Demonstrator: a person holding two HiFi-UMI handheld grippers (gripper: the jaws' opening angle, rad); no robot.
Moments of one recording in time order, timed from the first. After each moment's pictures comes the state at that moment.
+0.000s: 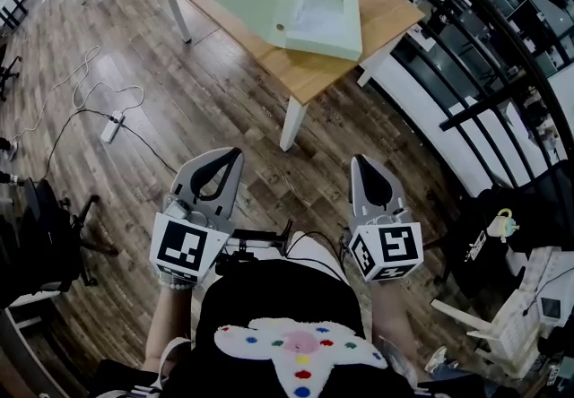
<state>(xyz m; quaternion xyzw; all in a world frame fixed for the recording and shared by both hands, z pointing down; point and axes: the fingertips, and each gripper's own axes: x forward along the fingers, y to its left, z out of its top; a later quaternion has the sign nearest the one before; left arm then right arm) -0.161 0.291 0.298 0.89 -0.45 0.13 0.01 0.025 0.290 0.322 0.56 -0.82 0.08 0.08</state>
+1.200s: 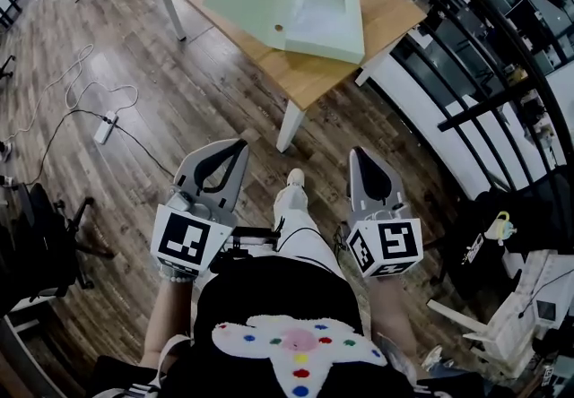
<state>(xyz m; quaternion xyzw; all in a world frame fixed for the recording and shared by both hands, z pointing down) -0.157 0.245 0.307 0.89 -0.43 0.11 0.01 0.014 0.246 0.325 0.56 -0.82 0.07 0.07</state>
